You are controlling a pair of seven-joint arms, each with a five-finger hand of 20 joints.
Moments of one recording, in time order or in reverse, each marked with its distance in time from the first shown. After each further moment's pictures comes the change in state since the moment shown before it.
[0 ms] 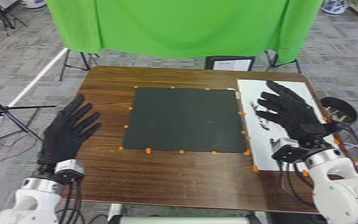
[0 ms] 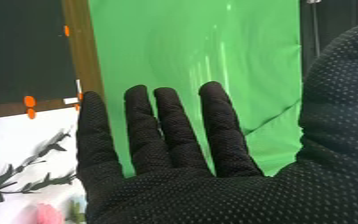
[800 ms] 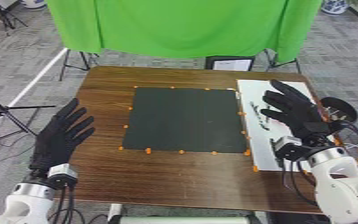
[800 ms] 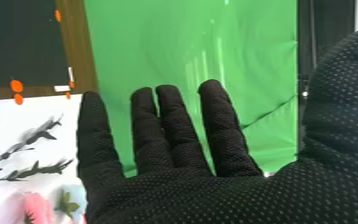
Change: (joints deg) left arm 3.2 1.3 -1.8 -0.9 -0.2 1.2 0.2; right arm 0.2 2.1 -0.1 0.6 0.0 2.3 -1.3
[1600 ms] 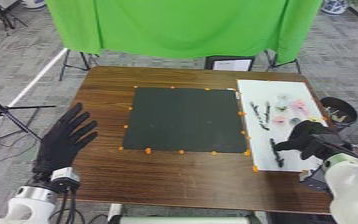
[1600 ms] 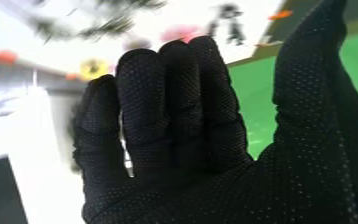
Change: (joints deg) left arm 0.9 -0.1 0.5 -0.1 0.4 -0.1 -0.7; right arm -8.7 16.7 -0.9 -13.2 -64.8 -12.6 34.9
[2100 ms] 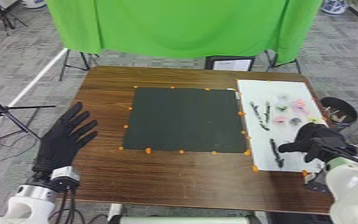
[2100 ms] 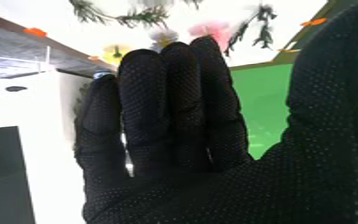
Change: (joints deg) left arm -0.2 0.4 -0.1 0.0 0.0 0.0 -0.3; right arm -1.3 -0.1 -0.3 0.3 -3.7 -0.9 1.1
